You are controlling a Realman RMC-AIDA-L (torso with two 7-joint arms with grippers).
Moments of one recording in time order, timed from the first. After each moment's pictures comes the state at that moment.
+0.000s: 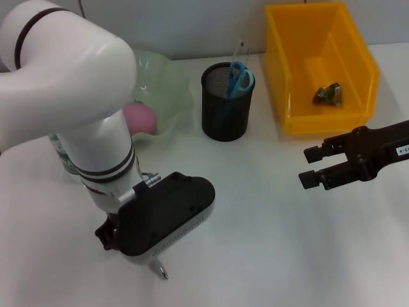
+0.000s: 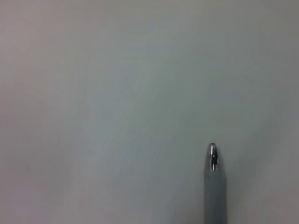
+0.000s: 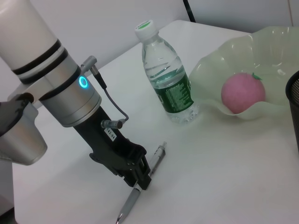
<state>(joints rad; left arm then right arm) -0.91 -2.08 1.94 1.05 2.54 1.50 -1.31 0.62 1.95 -0.65 -0.83 -2.26 -1.81 1.76</state>
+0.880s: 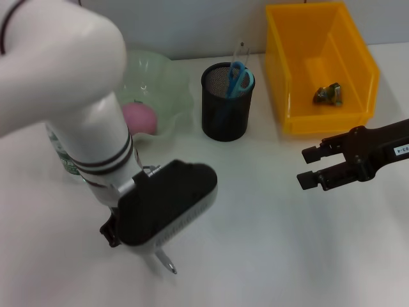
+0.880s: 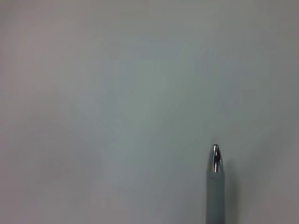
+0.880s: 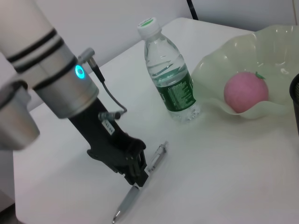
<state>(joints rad) -0.89 -2.08 1.88 1.10 2.54 1.53 -1.31 0.63 1.95 -0.66 -0.83 -2.26 -1.81 1.76</state>
